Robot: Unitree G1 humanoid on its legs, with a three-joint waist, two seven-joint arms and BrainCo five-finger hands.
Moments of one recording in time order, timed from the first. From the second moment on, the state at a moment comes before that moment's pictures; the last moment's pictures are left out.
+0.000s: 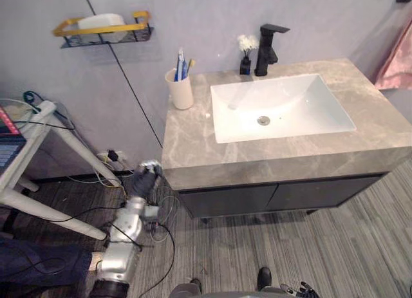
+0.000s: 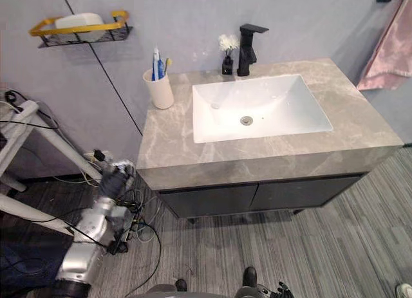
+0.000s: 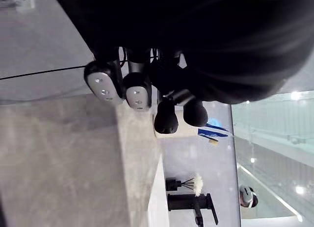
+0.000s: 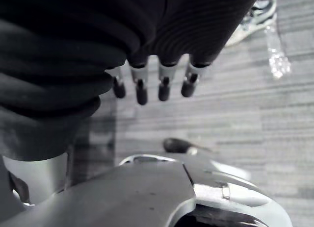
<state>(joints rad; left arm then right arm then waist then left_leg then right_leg) 0.14 0.20 -0.04 0.00 -0.22 -0.13 0.04 0.23 -0.18 -0.02 1.02 -0.05 -0.11 -0.08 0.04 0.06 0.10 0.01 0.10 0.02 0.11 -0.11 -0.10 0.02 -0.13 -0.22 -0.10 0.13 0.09</state>
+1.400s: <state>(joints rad) 0.14 0.02 0.20 0.96 -0.01 -0.09 0.13 0.19 -0.12 -0.04 1.06 -0.05 -0.10 -0.08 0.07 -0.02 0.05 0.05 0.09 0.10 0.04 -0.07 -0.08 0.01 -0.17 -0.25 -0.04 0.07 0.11</state>
